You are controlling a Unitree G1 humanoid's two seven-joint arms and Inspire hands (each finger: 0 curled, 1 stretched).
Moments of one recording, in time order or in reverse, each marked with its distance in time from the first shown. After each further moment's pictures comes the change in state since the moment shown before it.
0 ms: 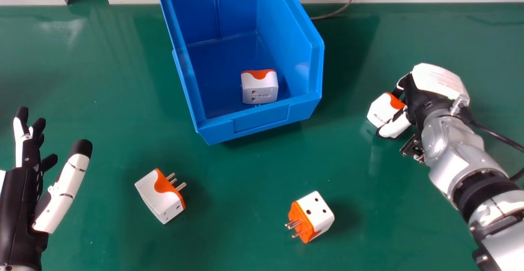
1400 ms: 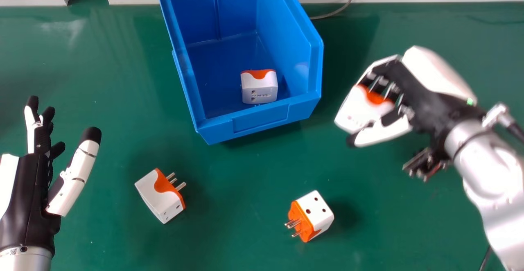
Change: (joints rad) left arm -0.095 0.002 -0.032 0.067 0.031 0.013 0.035; right arm 0.610 -0.220 -0.180 -1.279 0.114 0.046 0.386
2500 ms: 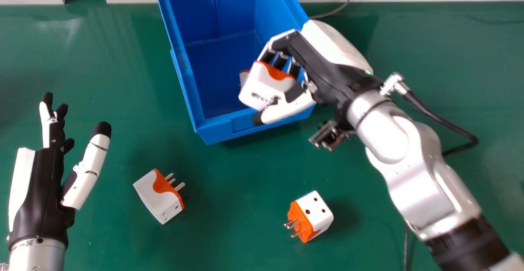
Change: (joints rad) left arm -0.023 -0.002 -0.050 -0.008 0.058 0.039 0.039; right arm -0.322 0.328 0.137 0.290 -0.072 -0.069 -0.080
